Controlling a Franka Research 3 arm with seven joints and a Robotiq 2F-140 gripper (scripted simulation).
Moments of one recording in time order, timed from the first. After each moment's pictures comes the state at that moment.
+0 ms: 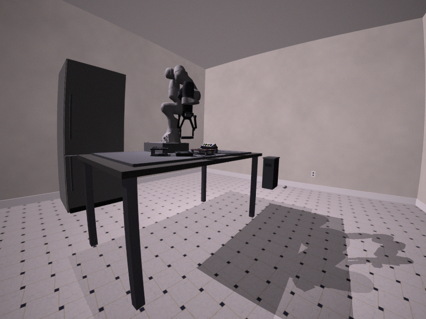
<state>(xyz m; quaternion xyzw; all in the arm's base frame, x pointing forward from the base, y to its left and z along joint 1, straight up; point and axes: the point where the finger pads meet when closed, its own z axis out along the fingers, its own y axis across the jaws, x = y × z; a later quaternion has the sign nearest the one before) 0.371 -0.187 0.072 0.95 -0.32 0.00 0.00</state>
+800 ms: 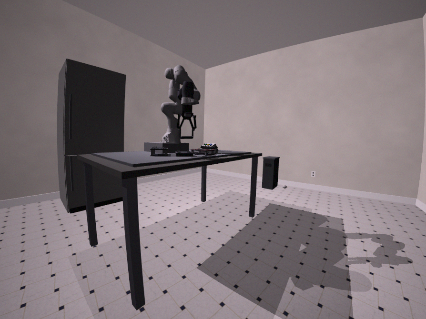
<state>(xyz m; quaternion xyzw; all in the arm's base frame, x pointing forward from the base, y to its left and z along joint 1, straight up) 0.366 -0.185 0.072 0.95 -0.32 0.00 0.00</state>
